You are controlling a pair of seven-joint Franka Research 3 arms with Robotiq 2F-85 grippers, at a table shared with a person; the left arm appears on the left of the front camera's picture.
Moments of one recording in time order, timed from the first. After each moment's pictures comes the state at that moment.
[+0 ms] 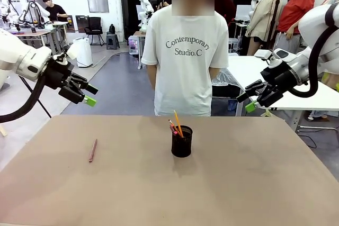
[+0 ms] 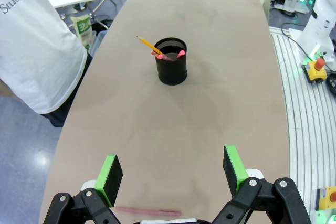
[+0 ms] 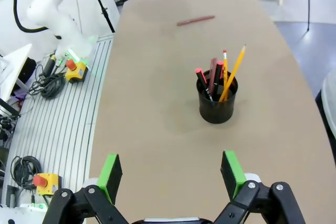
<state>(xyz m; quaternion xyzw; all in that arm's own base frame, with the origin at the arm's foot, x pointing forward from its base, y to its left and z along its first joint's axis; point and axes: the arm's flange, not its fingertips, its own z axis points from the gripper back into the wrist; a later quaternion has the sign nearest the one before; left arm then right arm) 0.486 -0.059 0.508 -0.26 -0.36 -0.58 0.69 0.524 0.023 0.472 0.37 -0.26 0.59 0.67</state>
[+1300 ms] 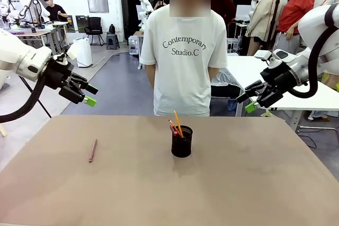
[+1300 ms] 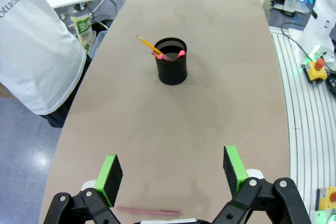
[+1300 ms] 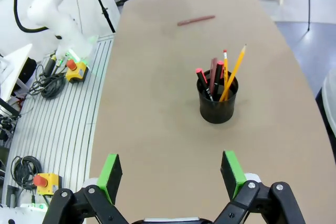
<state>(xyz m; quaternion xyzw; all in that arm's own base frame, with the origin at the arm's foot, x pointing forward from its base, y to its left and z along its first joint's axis) 0.486 -0.059 0.508 -0.26 -0.36 -0.58 0.69 0.524 0.023 0.471 0.37 -0.26 0.59 0.67</state>
